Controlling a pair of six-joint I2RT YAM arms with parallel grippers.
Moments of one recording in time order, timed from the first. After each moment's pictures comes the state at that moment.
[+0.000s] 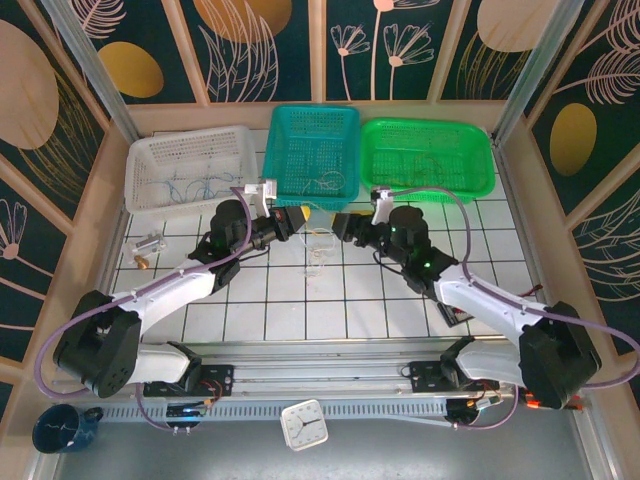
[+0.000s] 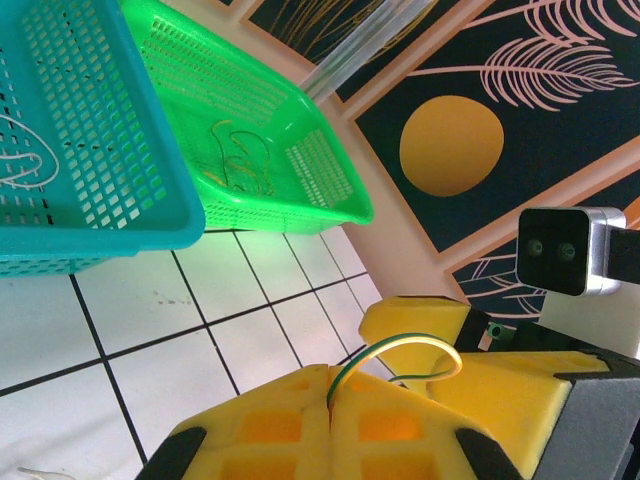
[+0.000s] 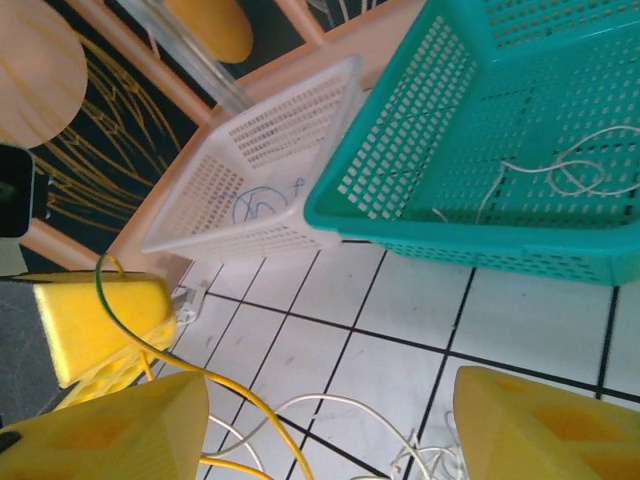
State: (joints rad) left arm -0.55 1.33 0.68 0.50 0.42 -0.80; right arm 0.66 1.20 0.66 0.30 -0.16 0.60
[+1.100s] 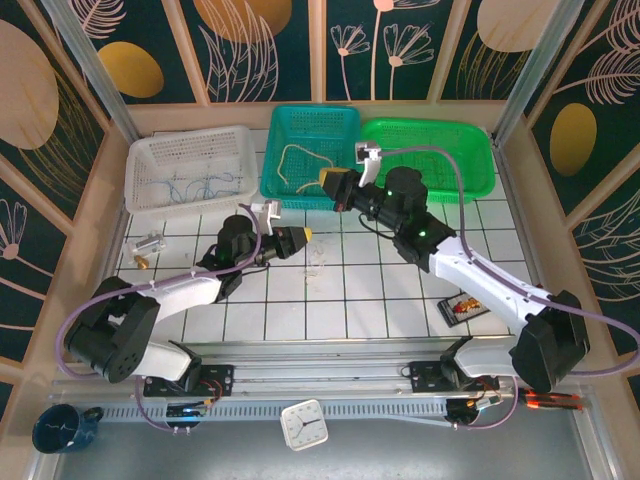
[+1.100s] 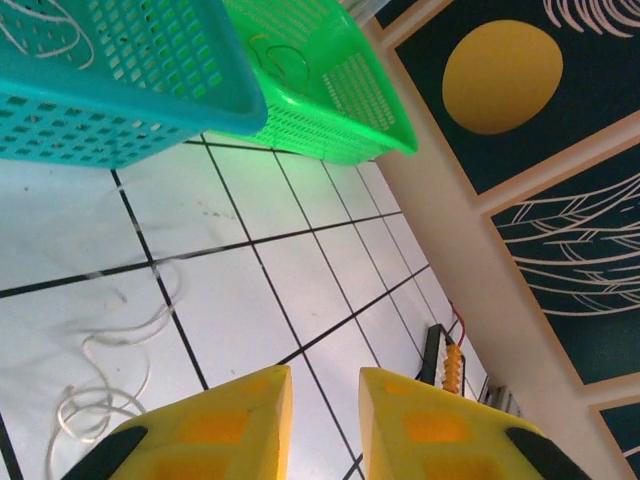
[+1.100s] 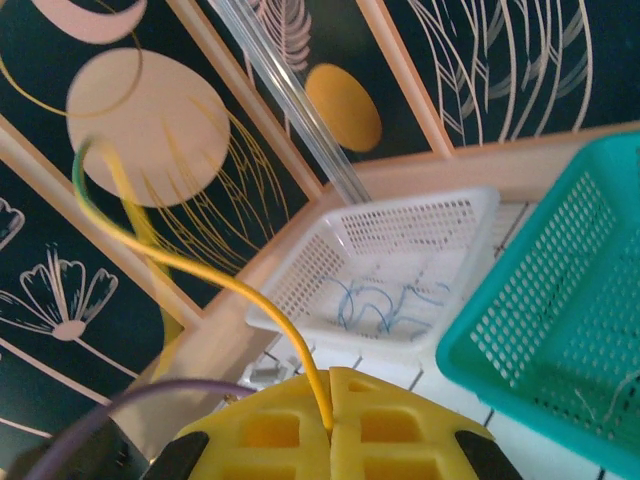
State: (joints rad) left arm -0.55 1.42 0.54 0.61 0.47 -0.78; right arm 0.68 1.29 1.02 0.25 -0.24 0.53
